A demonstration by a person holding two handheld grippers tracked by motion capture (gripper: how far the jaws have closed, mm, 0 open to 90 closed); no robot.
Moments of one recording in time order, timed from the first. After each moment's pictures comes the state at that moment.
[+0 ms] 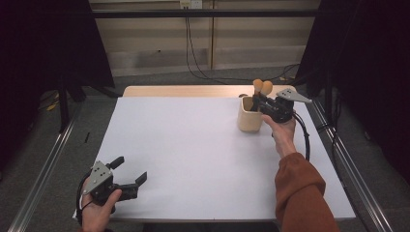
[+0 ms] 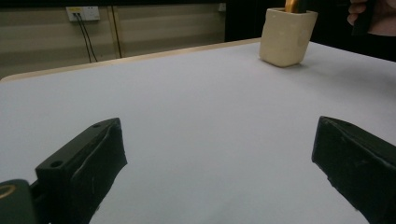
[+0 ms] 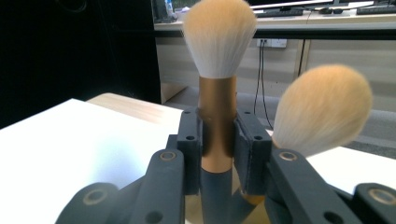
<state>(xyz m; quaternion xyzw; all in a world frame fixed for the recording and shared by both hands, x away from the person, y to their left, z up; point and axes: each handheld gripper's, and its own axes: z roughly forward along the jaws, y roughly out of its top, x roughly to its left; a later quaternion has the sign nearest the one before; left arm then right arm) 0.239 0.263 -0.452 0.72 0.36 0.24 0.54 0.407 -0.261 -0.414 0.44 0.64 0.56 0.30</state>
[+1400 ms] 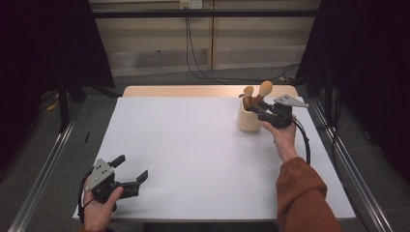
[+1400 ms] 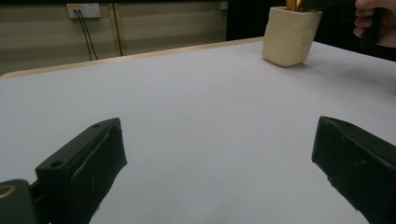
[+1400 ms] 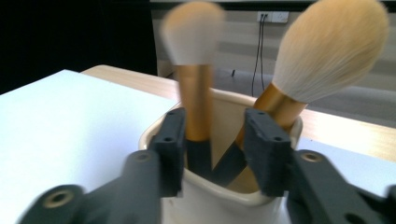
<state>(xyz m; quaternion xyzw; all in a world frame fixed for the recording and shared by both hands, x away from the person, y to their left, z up) 0.245 0.260 -0.452 0.72 0.36 0.24 0.54 0.403 -0.263 -0.432 0.45 0.67 0.52 0.28</state>
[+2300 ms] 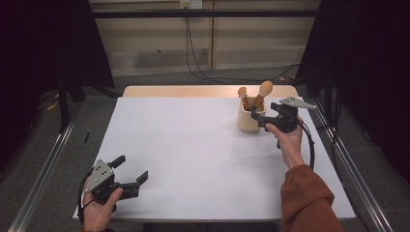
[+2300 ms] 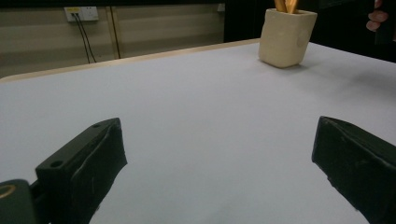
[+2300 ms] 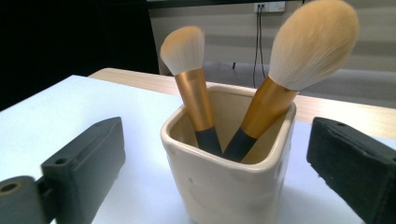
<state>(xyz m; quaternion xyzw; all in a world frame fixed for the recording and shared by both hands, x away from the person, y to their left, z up) 0.242 0.260 -0.452 0.72 0.36 0.24 0.54 0.381 -0.267 -0.418 0.48 0.66 0.52 0.26</state>
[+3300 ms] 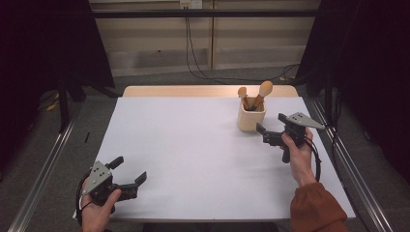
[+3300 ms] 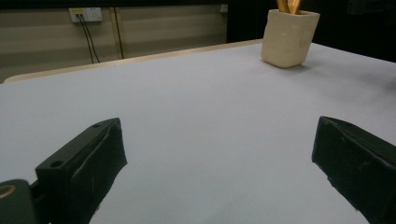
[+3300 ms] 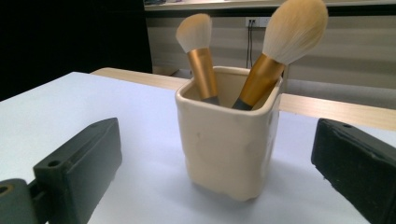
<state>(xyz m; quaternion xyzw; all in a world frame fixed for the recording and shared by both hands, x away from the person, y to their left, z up) 0.239 0.263 -0.452 0.72 0.36 0.25 0.55 0.331 -0.271 -0.430 0.47 0.64 0.53 0.30</state>
